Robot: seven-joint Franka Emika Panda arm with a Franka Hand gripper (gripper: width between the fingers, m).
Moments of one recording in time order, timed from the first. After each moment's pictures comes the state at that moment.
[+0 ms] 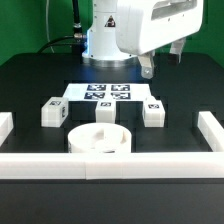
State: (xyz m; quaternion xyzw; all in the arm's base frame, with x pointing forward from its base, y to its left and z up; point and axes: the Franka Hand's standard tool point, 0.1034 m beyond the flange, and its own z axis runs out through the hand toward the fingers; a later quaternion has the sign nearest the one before) arm 0.564 0.057 0.120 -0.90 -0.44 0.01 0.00
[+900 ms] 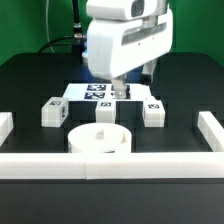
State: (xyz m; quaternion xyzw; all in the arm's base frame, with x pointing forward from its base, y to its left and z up) arm 0.559 0.003 0.073 -0.89 -0.46 0.00 0.00
